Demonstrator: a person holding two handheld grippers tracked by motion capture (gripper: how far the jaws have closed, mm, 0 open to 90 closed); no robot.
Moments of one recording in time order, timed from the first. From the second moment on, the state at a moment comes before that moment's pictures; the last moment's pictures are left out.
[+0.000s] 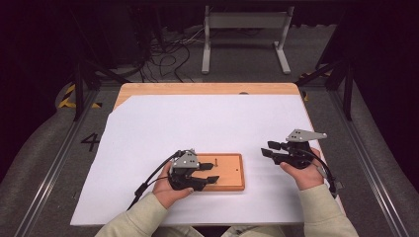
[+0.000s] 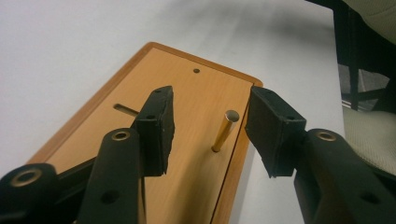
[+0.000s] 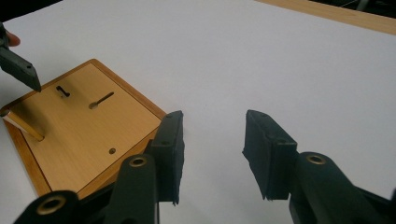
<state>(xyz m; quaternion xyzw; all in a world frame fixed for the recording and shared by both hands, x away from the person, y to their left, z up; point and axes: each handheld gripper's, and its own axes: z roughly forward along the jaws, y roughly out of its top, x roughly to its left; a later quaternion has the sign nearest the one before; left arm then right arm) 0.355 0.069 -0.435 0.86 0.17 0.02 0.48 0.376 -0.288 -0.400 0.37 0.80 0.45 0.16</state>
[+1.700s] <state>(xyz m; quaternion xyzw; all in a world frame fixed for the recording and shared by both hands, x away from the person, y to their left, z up) 0.309 0.043 -0.456 0.89 0.00 0.24 0.39 0.373 -0.283 -0.399 0.36 0.81 0.45 0.13</state>
